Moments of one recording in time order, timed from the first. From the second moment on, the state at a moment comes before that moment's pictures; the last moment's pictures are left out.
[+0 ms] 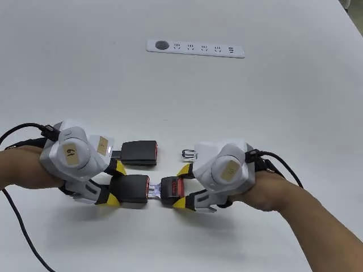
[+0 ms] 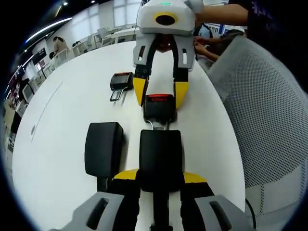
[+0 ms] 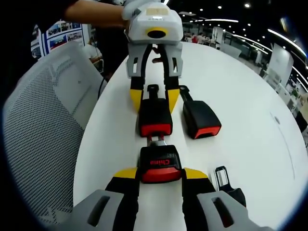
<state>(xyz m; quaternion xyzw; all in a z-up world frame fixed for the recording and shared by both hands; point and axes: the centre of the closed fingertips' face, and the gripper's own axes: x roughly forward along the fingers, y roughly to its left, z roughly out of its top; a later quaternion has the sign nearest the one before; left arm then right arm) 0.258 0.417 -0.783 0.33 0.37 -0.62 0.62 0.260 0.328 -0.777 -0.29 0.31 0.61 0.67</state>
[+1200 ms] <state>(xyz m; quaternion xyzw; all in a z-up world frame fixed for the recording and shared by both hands) 0.258 0.418 -0.782 0.33 0.37 -0.61 0.62 0.261 0.342 -0.779 -0.29 0.32 0.60 0.67</state>
